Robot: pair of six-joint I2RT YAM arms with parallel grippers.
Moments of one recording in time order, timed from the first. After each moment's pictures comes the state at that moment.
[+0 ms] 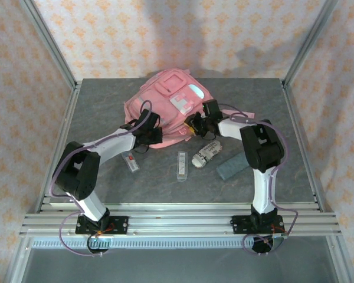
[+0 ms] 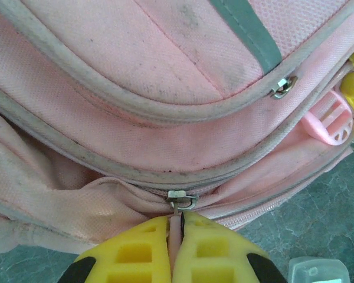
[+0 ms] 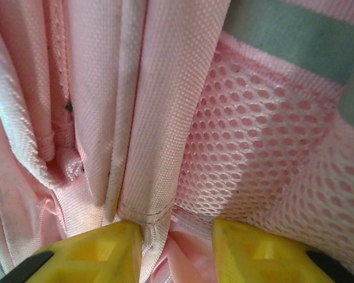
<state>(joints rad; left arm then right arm) -0.44 1.67 1.05 -0.36 -0.04 -0.53 0.39 2.06 1.28 -0.02 -0.42 1.07</state>
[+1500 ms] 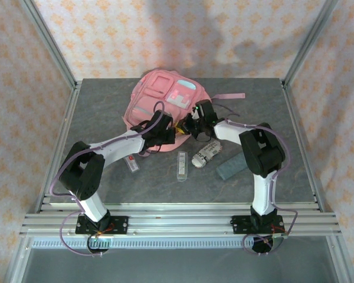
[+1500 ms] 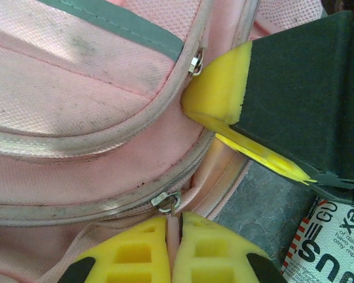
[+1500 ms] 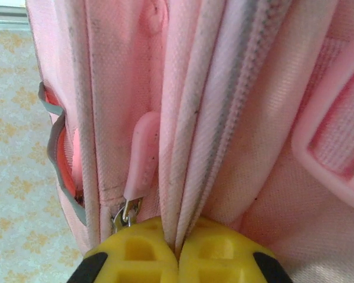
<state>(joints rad) -0.57 1.70 1.11 -0.30 -0.03 -0.57 0.48 1.99 1.24 0.03 -0.56 1.09</state>
